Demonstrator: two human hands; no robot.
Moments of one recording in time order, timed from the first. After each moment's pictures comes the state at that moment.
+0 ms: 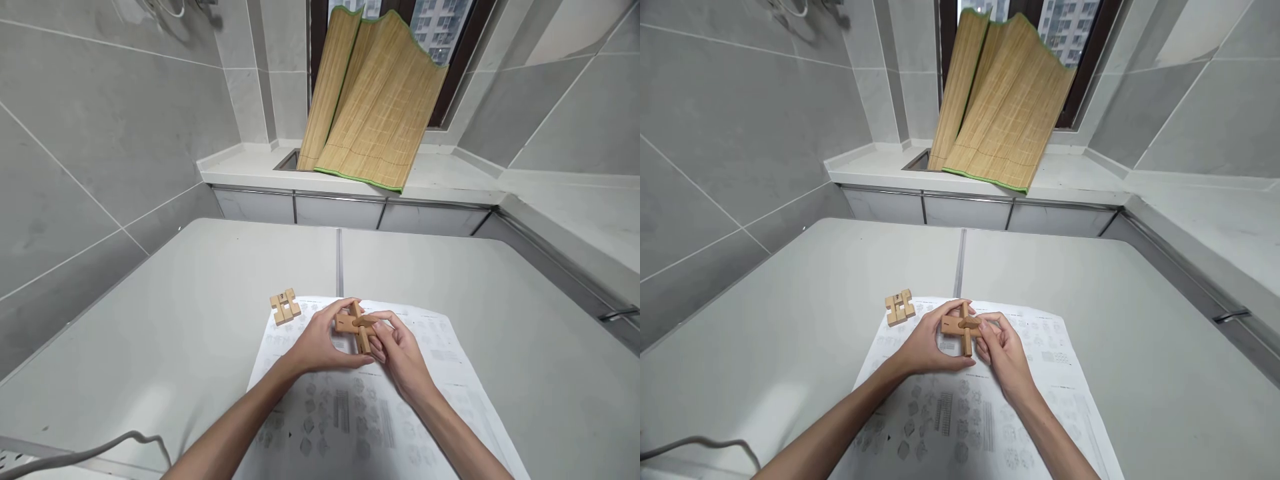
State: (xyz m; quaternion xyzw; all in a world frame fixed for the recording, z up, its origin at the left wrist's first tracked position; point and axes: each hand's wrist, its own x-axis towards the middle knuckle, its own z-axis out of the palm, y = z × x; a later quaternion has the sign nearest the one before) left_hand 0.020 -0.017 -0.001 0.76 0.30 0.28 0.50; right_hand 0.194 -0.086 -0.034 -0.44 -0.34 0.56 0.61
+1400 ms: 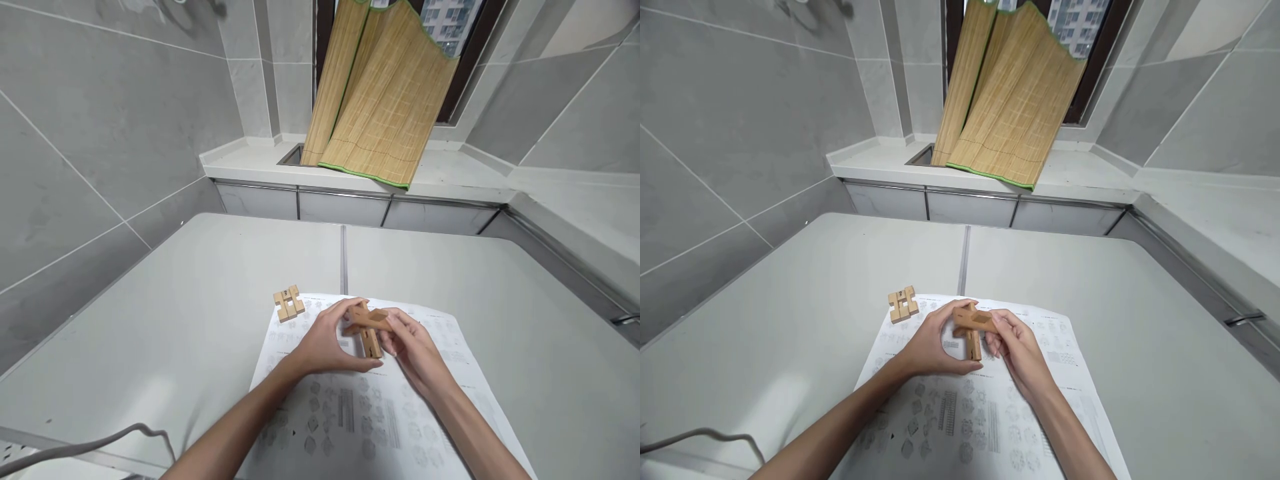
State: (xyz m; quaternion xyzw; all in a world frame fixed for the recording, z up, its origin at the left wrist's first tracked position) left_hand 0.019 -0.017 -0.005 0.77 0.30 0.28 0.48; right_hand 0.210 -0.084 -0.022 -0.47 -0.34 0.57 0.58
